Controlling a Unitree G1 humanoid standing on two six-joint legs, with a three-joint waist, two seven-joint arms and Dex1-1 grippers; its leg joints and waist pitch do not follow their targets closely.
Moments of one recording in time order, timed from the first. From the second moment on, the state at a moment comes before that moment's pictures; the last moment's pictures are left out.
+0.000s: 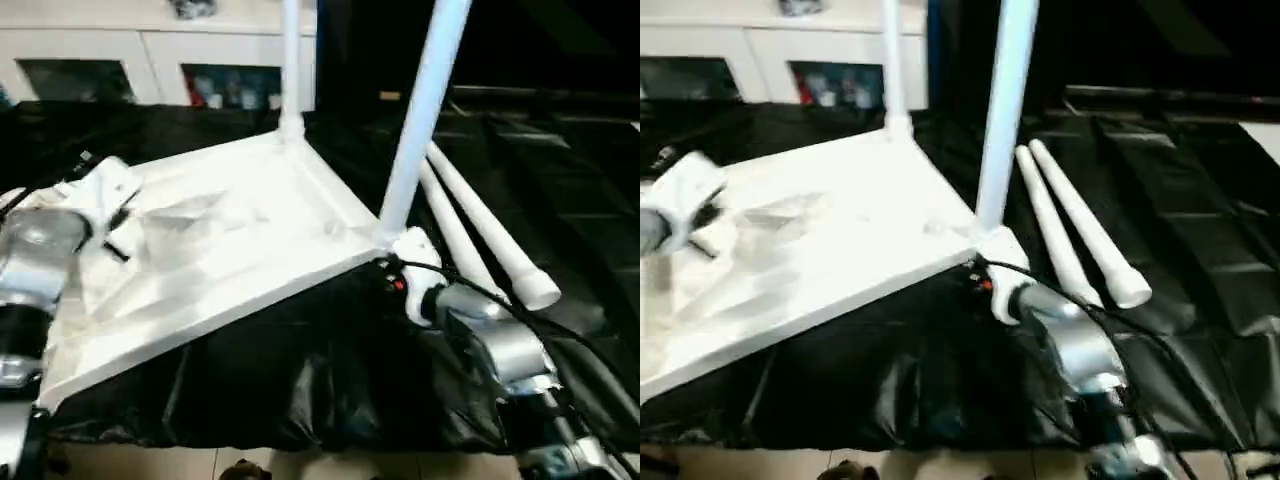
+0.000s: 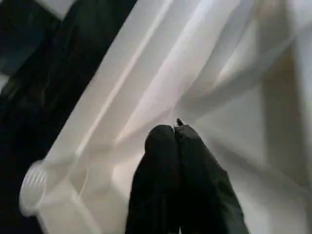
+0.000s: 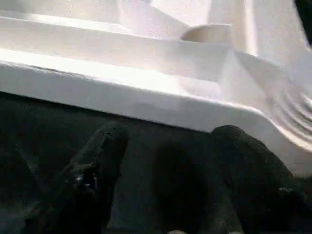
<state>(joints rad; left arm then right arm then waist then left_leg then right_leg) -0.64 0.71 -0.02 0.58 0.28 0.40 -0.60 -0.39 -0.19 0.17 0.22 0.06 0.51 0.57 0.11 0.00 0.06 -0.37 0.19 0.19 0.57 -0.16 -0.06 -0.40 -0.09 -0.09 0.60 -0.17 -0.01</state>
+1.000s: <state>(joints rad) -0.51 0.68 -0.20 0.38 0.07 0.47 -1.20 -0.80 0.00 0.13 1.05 0.00 0.19 0.43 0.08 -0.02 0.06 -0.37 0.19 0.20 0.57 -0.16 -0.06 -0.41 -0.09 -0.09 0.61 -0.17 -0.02</state>
